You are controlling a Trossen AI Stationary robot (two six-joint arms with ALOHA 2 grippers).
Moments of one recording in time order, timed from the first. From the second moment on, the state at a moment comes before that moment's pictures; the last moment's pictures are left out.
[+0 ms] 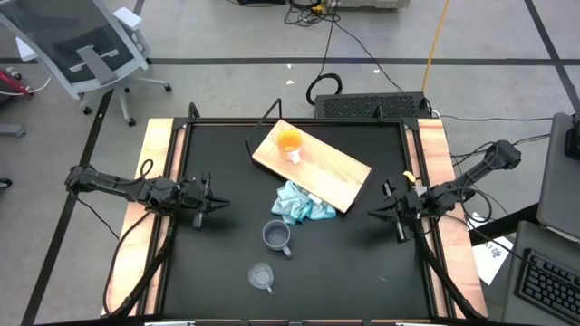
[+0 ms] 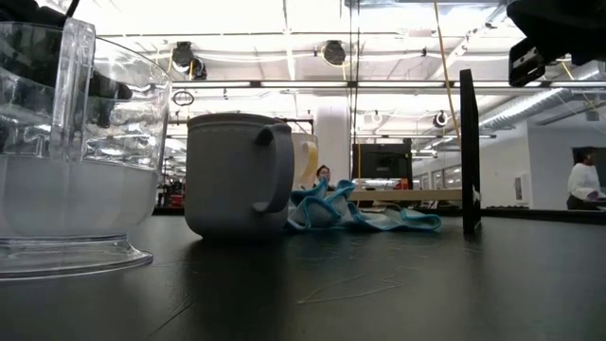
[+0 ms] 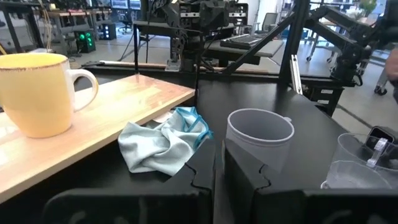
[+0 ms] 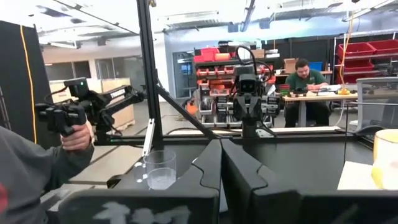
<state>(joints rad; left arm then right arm) -0.21 0.16 0.01 0.06 -0.13 -0.10 0.57 0.37 0.02 0.55 0.42 0.01</state>
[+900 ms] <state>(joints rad) -0.15 0.33 0.35 -0.08 -0.34 -0.10 0.57 0.37 0.02 0.53 0.42 0.01</state>
